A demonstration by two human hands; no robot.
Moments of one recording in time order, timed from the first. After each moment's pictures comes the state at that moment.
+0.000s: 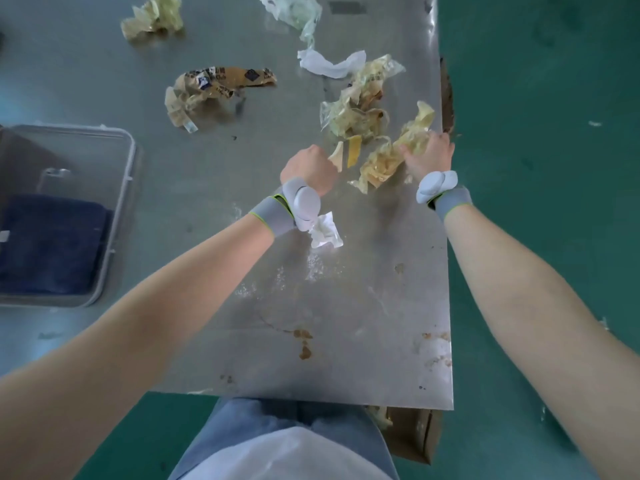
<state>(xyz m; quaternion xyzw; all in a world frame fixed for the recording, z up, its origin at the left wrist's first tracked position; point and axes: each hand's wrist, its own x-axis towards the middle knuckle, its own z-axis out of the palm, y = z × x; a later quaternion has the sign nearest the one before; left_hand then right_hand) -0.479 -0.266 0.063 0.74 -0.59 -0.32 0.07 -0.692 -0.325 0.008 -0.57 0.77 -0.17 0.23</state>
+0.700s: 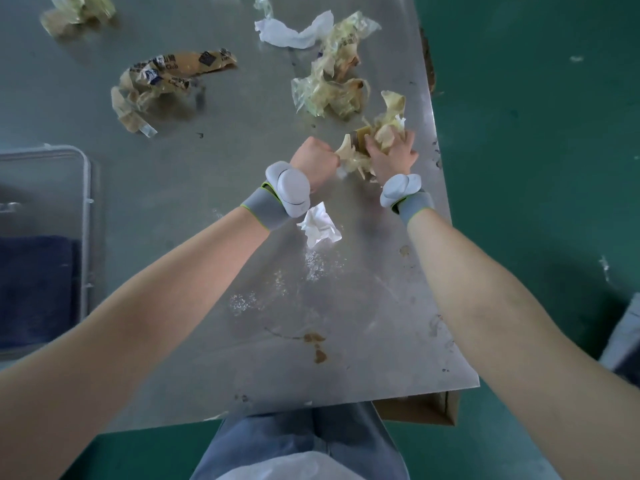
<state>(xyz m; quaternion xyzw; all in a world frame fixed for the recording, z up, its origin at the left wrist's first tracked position) -0.494 -0.293 0.023 0.65 -0.56 -0.51 0.09 -0.646 -0.300 -0.038 -0.44 0.81 -0.24 0.31</state>
